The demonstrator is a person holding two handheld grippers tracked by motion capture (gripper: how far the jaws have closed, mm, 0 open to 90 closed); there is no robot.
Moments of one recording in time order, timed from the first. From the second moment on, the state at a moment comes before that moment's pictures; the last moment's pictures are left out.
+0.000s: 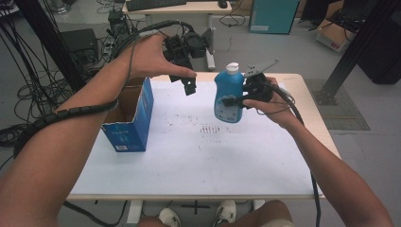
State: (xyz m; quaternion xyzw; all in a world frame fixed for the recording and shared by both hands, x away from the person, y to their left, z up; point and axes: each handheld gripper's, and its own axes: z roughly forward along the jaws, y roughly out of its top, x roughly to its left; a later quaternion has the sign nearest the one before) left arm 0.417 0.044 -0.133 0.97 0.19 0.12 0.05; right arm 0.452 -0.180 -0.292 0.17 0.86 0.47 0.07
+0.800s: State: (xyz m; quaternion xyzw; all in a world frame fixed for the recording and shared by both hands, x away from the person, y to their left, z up) left arm 0.406 0.027 -0.144 0.99 0.12 0.07 0.02; right arm 0.420 -0.105 -0.307 0.07 0.86 0.50 0.03
